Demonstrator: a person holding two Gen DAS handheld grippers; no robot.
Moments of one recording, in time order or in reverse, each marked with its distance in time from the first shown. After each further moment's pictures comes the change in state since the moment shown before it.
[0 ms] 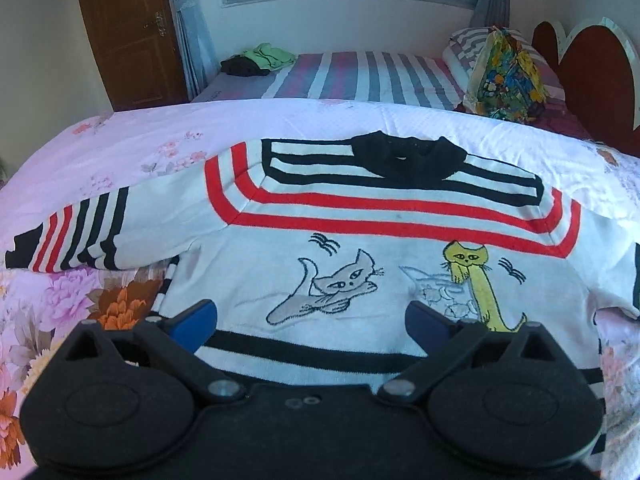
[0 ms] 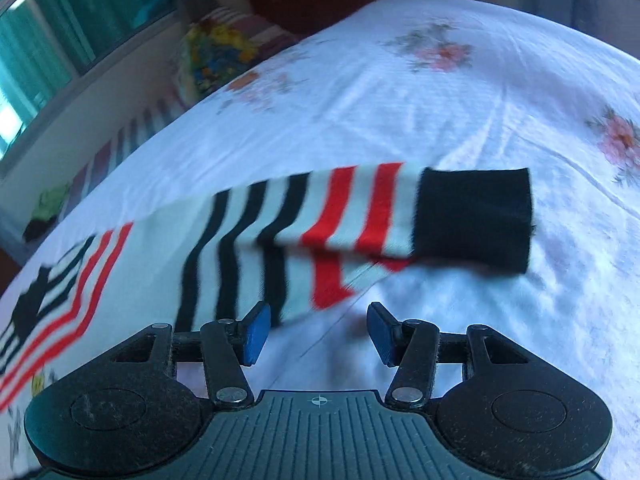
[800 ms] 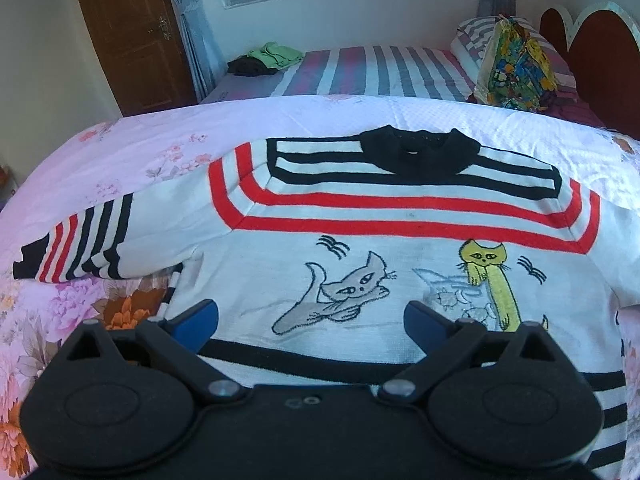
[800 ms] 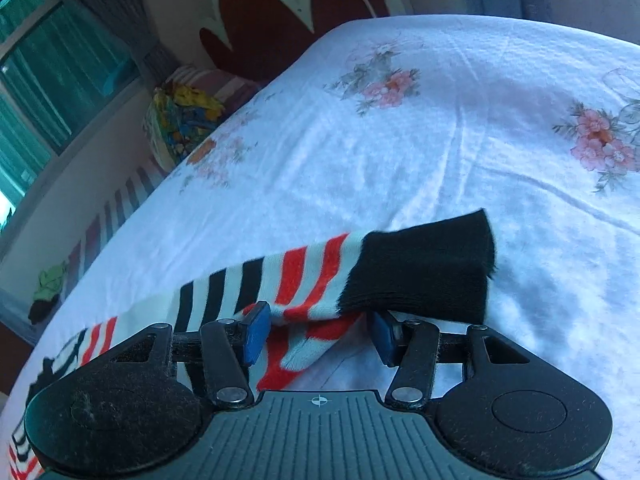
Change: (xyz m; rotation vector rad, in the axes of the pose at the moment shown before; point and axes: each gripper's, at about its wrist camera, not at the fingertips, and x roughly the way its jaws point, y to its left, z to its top) left arm 0.014 -0.007 0.003 0.034 0.013 0.054; right arm 0.001 -0.034 0.033 0.176 -0.130 0.028
